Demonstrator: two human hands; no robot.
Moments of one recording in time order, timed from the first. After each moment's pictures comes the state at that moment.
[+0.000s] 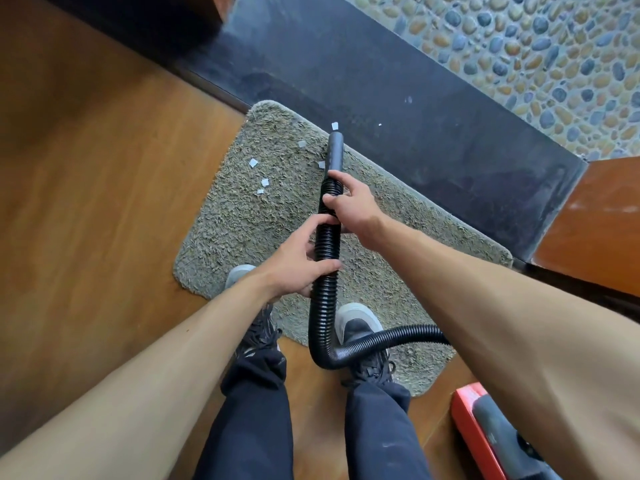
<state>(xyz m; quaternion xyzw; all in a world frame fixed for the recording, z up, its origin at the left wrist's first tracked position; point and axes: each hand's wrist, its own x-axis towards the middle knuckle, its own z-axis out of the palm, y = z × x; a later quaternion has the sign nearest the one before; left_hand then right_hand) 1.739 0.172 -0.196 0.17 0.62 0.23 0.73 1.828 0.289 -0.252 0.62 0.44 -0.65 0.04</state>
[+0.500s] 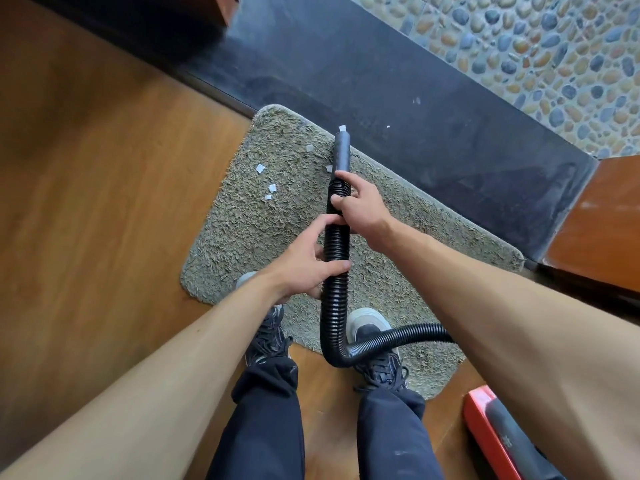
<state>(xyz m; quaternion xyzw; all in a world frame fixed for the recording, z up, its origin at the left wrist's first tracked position) 1.724 0.178 -0.203 0.16 0.61 0.23 0.75 1.817 0.288 -0.269 0.62 0.48 -0.62 0.04</state>
